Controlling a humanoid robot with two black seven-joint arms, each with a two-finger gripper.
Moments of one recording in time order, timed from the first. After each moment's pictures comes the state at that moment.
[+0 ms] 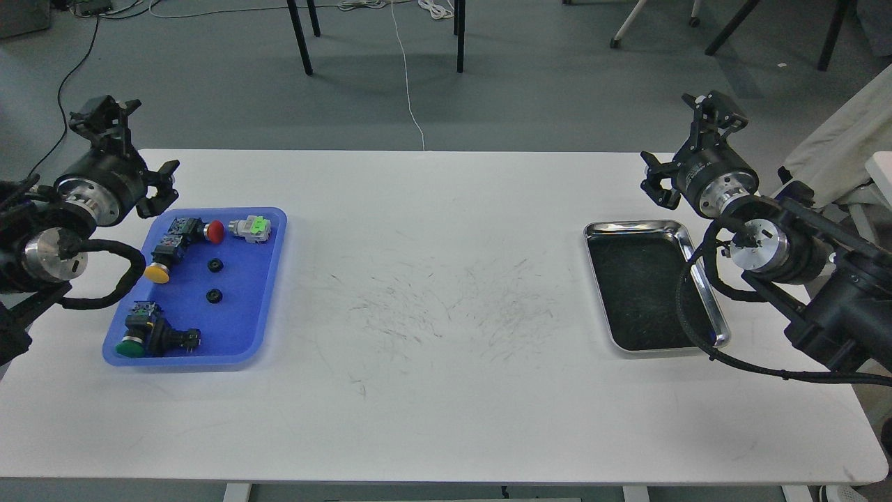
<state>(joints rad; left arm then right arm) -0.85 0.66 -0.32 -0.82 -0.25 -0.08 -0.28 0.79 -0.47 0.57 0.95 0.10 -0.10 0.21</state>
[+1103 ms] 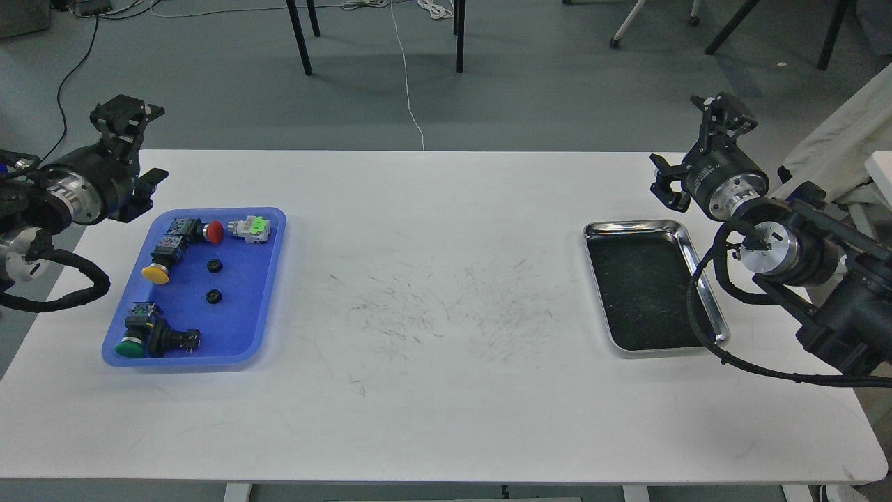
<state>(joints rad) -1.10 0.82 0.11 -1.01 -0.02 -0.02 -0.21 0.79 -0.49 0.55 0.95 0.10 -0.10 0.21</state>
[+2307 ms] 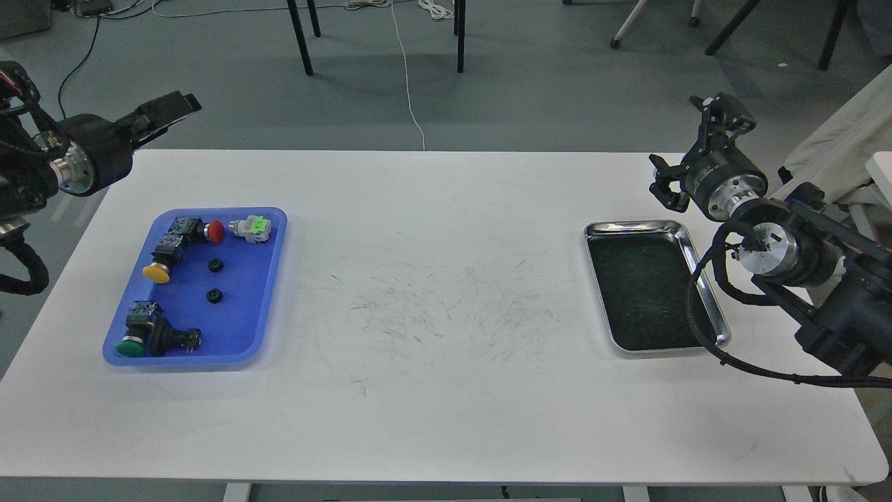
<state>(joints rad) -1.56 0.77 0.81 -1.10 0.38 0.14 -0.35 0.78 -0.49 0.55 0.96 0.09 -0.10 0.21</state>
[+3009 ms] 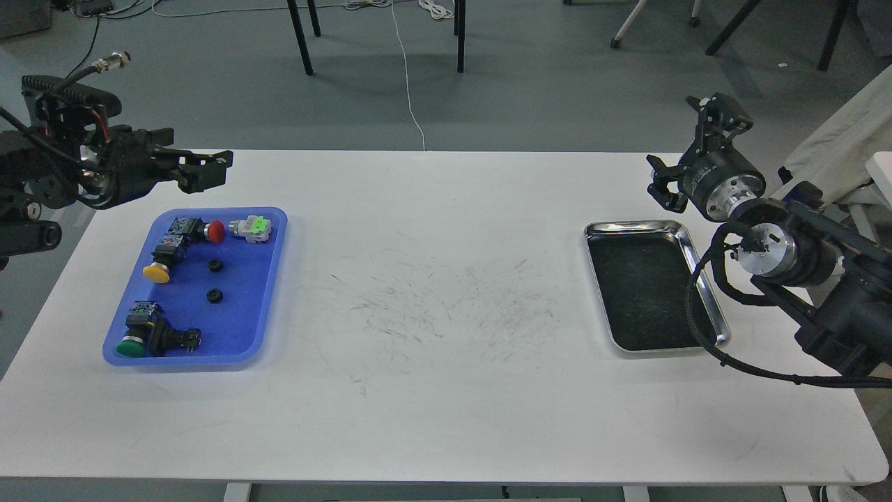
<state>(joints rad) -1.65 0.60 1.17 -1.08 0.72 0.37 -0.38 0.78 -0.49 0.55 0.96 0.09 -0.10 0.21</state>
